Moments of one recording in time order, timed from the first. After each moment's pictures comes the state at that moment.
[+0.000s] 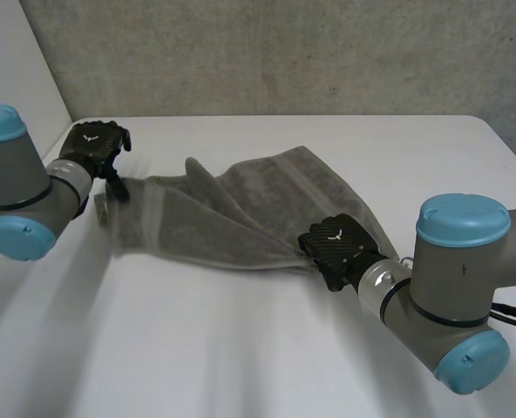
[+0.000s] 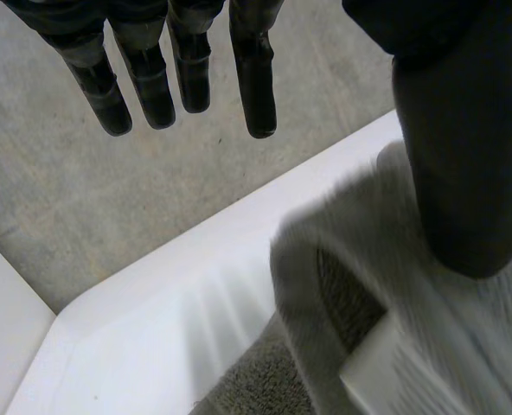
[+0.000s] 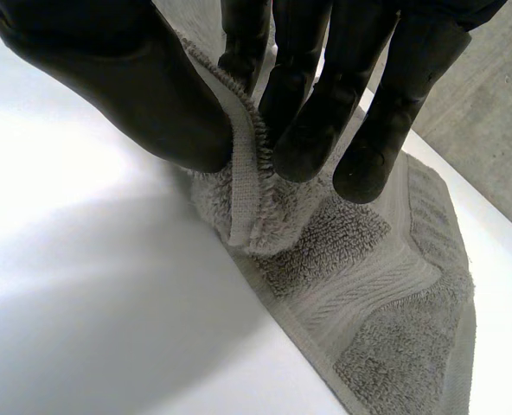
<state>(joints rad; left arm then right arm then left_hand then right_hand) 4.54 -2.30 -1.08 3.24 -1.42 3.39 2.09 -1.04 1.58 -0.15 1.37 2.66 0.31 0.31 0.31 0.31 0.08 1.33 1.33 1.34 1.34 1.17</state>
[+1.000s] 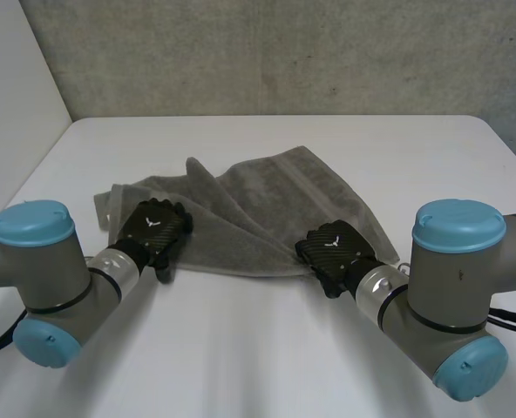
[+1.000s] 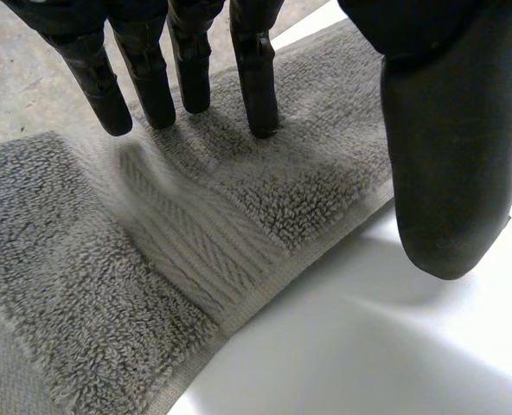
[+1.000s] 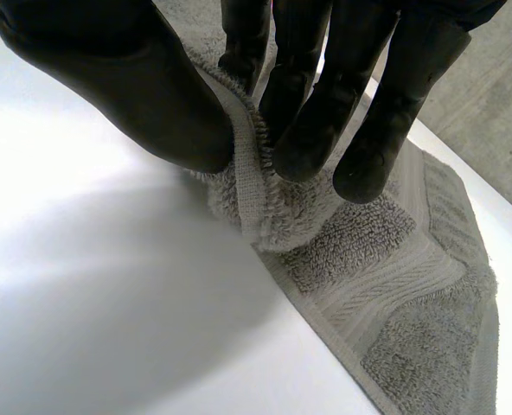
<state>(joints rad) 4.41 -2.16 -1.66 3.51 -1.32 3.53 2.10 -1.04 1.60 -0.15 1.37 2.66 0.31 0.31 0.31 0.31 0.15 1.33 1.33 1.34 1.34 1.17</state>
